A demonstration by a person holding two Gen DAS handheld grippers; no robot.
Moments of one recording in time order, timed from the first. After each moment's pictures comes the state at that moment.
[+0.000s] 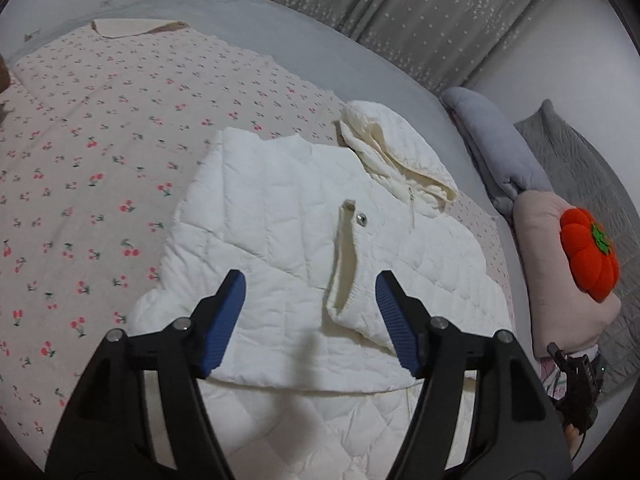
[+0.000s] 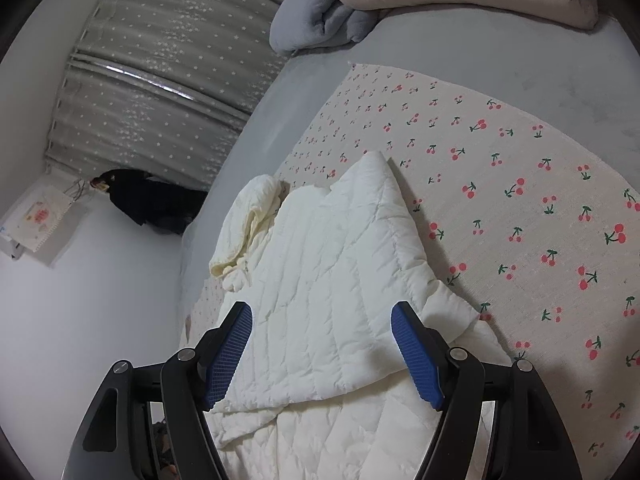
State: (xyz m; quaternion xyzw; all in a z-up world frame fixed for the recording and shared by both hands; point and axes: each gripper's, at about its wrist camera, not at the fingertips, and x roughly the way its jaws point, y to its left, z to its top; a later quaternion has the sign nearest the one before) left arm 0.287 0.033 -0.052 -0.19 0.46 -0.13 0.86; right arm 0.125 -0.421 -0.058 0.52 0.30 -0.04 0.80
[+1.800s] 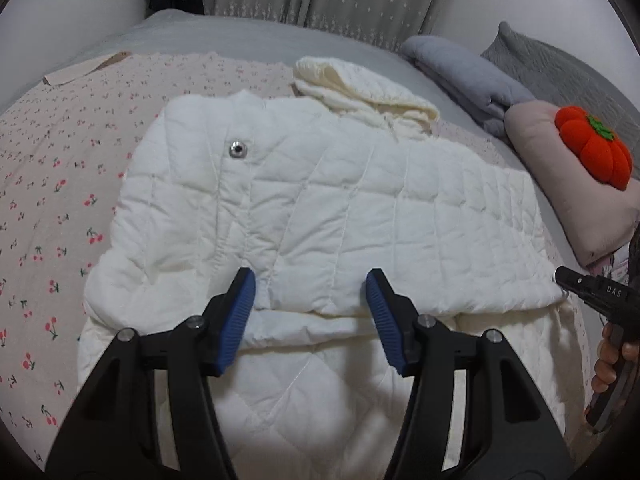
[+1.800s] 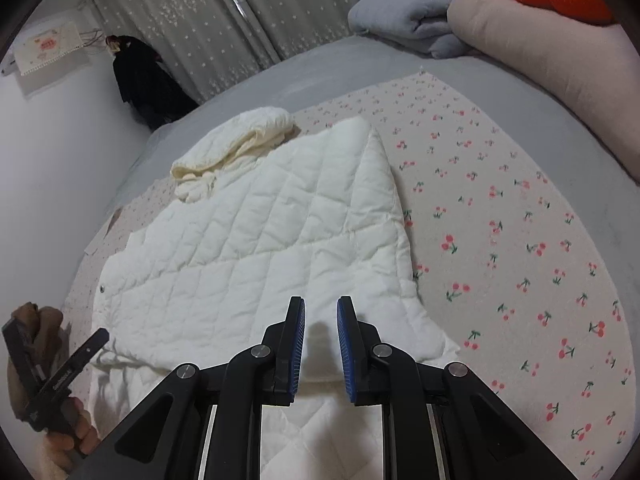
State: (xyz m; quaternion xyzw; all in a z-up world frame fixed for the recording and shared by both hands) left arm 0.246 -0.003 -0.096 -0.05 0.43 -0.17 0.89; right arm 0.159 -0.359 -0.074 0.25 0.41 -0.04 0.88
